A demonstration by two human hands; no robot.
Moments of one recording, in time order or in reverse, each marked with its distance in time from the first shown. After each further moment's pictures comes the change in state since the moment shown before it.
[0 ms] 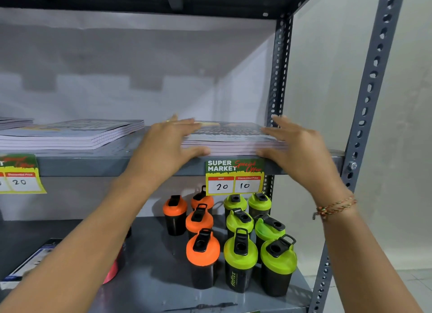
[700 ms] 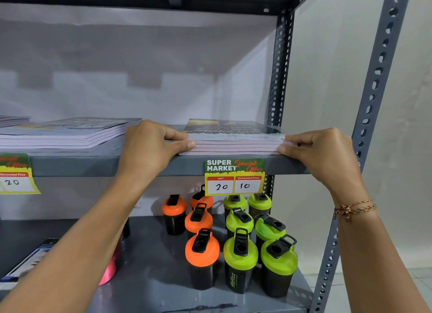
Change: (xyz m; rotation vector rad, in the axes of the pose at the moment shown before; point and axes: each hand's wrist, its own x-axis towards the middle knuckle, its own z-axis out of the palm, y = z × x) left_hand -0.004 -0.009 -0.001 -0.256 0.117 -0.288; right_hand -0.008 0.014 -0.012 0.217 0.095 0.336
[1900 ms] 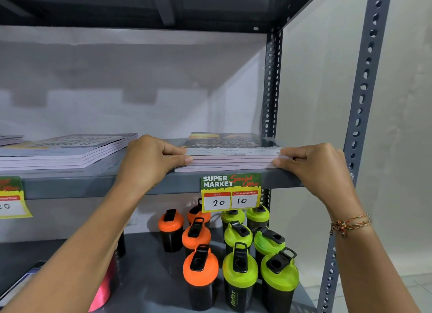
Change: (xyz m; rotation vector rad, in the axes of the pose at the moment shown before) left_hand 0.014 -0.004 0.003 -0.028 -0.108 0.034; right_hand 0.001 0.000 0.000 0.008 0.022 -0.012
